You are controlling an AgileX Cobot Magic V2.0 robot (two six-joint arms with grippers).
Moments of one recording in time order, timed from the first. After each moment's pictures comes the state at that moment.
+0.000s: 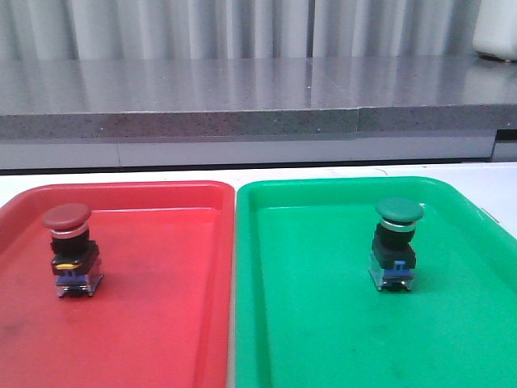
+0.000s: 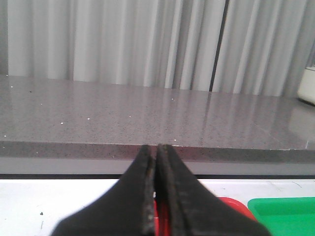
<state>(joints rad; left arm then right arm) -0.08 -0.01 -0.34 -0.13 0.35 -0.01 0.15 0.18 -0.32 -0.08 0.39 0.15</state>
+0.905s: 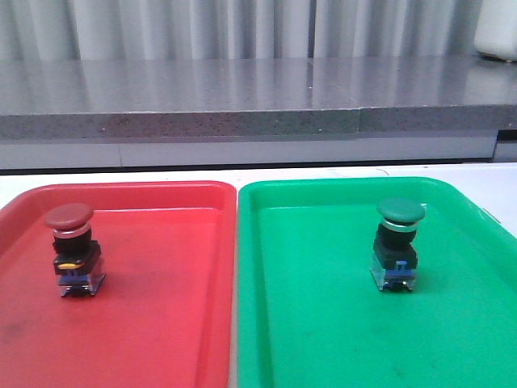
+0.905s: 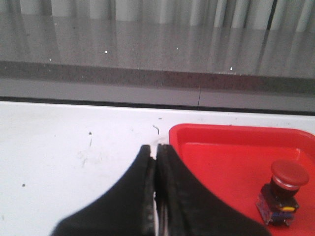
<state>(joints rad) 0.02 -0.01 0.00 -0.06 0.20 -0.01 0.15 0.18 -0.32 -0.08 0.39 0.15</state>
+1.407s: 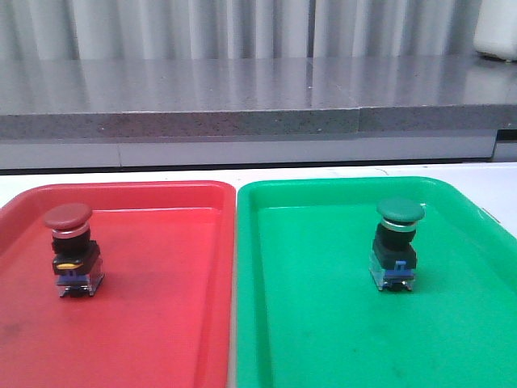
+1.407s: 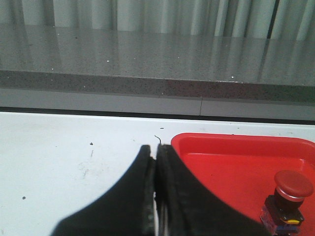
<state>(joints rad) 0.02 -0.01 0.01 -0.06 0.14 -0.01 0.15 0.18 -0.32 -0.08 0.39 0.15</state>
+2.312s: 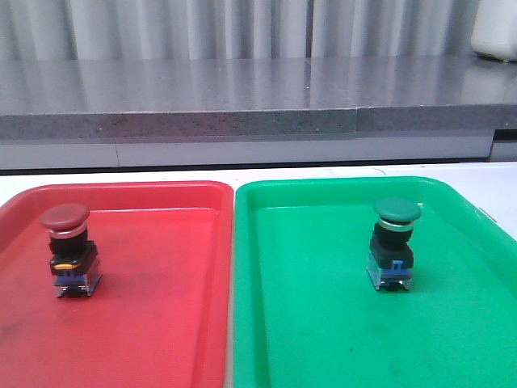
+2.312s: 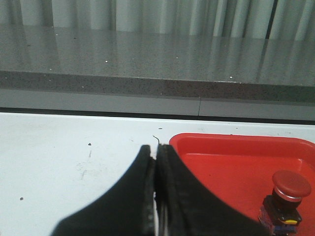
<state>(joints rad) 0.02 -0.01 0.01 -0.06 0.14 -0.01 0.13 0.15 -0.25 -0.09 0.33 0.11</state>
